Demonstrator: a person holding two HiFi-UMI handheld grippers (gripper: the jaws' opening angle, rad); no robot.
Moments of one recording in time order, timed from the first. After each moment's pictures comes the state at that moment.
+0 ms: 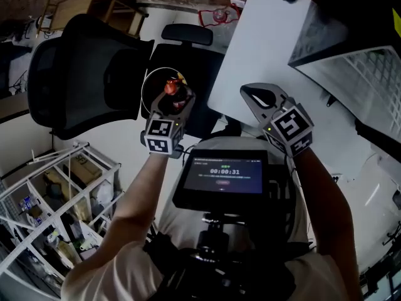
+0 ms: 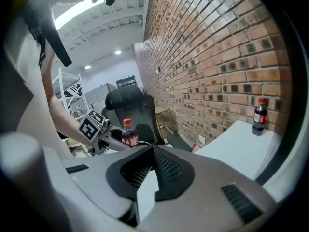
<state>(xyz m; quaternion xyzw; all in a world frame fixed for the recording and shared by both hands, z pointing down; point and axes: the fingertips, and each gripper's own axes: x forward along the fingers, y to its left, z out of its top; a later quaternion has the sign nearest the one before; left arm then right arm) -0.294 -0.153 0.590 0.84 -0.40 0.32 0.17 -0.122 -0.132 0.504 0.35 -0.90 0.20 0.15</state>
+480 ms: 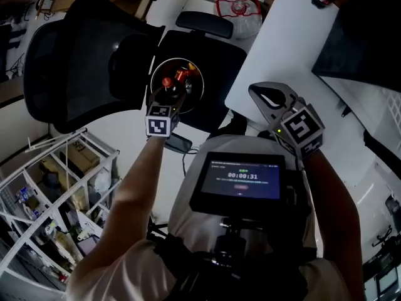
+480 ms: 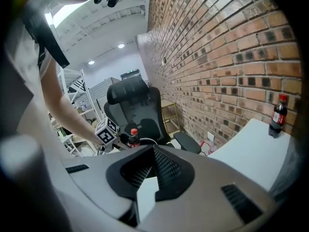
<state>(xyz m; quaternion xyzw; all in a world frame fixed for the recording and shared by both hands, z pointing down) -0.413 -0.170 0.684 0.77 -0.42 0.41 0.24 -0.178 -0.158 0.514 0.31 -0.91 0.21 0.18</state>
